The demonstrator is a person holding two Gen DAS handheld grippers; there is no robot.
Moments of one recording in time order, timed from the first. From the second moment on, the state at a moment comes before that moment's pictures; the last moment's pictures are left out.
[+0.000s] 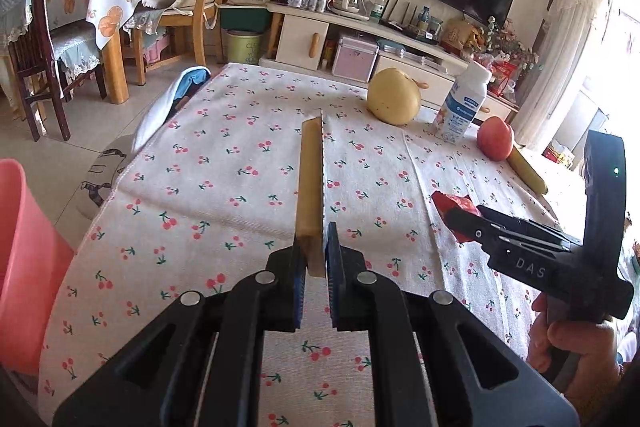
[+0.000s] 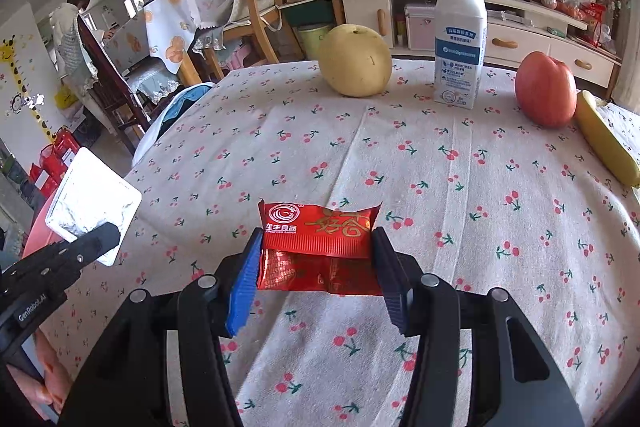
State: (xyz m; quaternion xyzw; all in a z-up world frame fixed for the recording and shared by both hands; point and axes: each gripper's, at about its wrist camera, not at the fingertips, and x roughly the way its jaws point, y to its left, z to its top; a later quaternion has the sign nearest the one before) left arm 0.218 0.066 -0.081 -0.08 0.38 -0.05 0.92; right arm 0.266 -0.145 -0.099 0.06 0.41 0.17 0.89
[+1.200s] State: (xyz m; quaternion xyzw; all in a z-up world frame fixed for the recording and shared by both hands) left arm 0.167 0.251 -0.036 -0.19 0.31 0.11 0.93; right arm 0.216 0.066 -0.039 0.02 0.38 0.29 0.88
